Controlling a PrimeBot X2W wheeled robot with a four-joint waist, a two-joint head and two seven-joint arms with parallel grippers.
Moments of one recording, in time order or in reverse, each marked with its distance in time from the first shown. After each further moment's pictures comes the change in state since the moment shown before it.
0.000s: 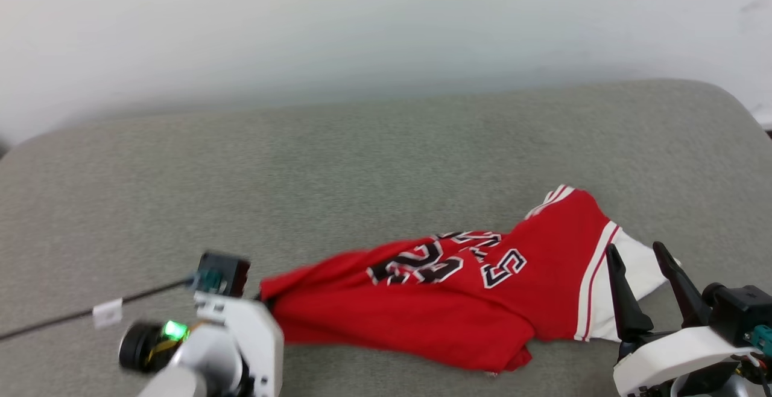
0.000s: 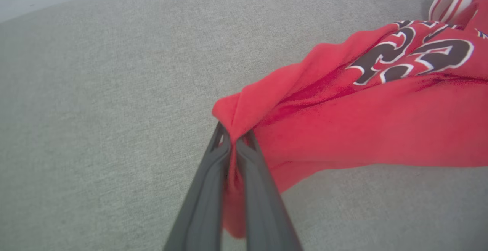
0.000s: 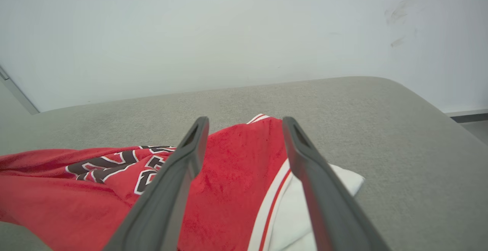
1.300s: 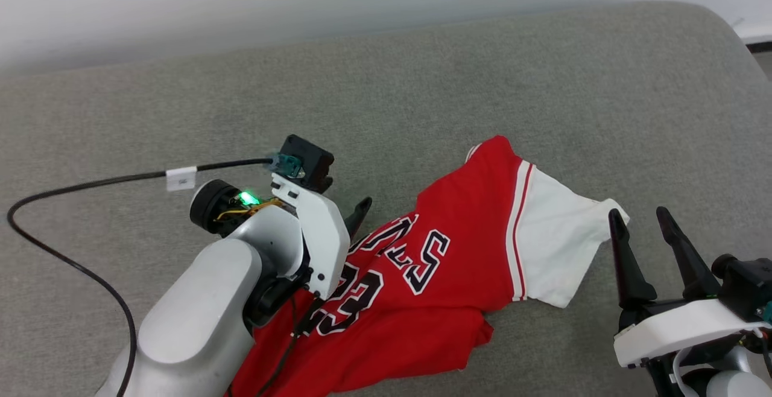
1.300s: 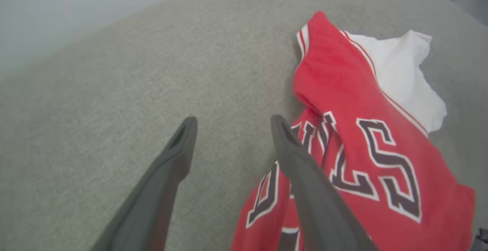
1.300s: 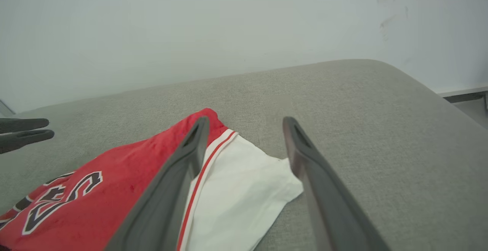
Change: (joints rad) left arm -0.362 -0.098 -0.120 0.161 -0.014 -0.234 0.016; right arm -0.070 0.000 0.005 -0.023 0.032 0.000 -0.002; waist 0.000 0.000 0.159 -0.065
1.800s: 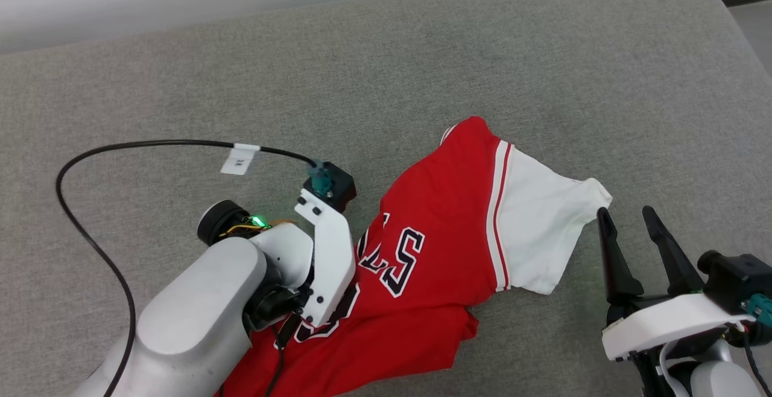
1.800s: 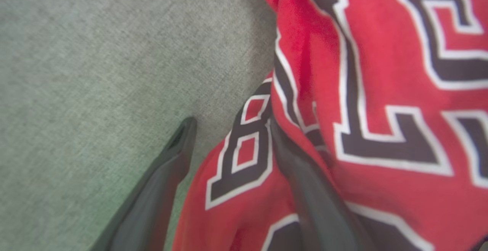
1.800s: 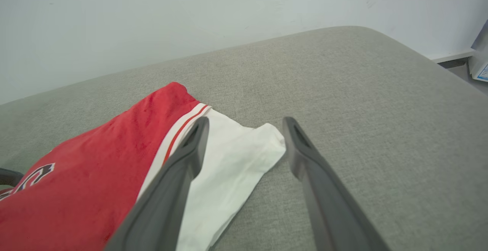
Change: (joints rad) left arm -0.070 0.073 -0.182 0.042 -0.151 -0.044 0.374; right arm -0.041 0.000 0.021 0.099 0.034 0.000 -0.054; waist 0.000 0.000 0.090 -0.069
